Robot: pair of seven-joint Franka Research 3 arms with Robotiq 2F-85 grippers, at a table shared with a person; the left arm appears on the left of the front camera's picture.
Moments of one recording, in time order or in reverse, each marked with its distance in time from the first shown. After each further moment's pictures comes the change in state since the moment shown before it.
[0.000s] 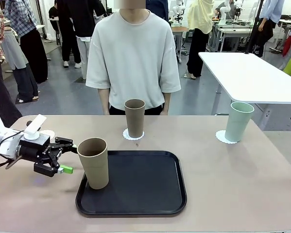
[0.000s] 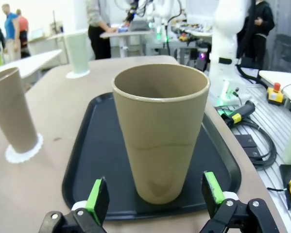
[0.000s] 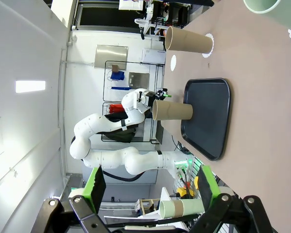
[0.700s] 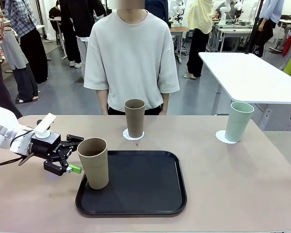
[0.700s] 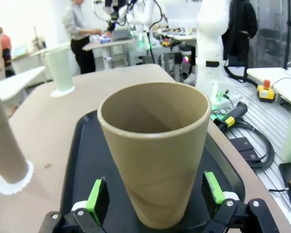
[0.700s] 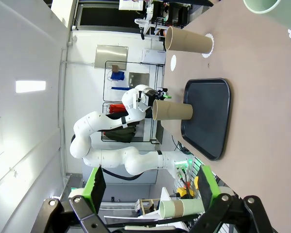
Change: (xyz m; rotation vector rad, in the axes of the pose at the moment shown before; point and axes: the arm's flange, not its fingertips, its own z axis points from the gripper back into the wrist) left arm 0.017 0.014 -0.027 -0.086 -0.027 -0.073; right arm 0.000 0.000 0.000 0.000 0.000 0.000
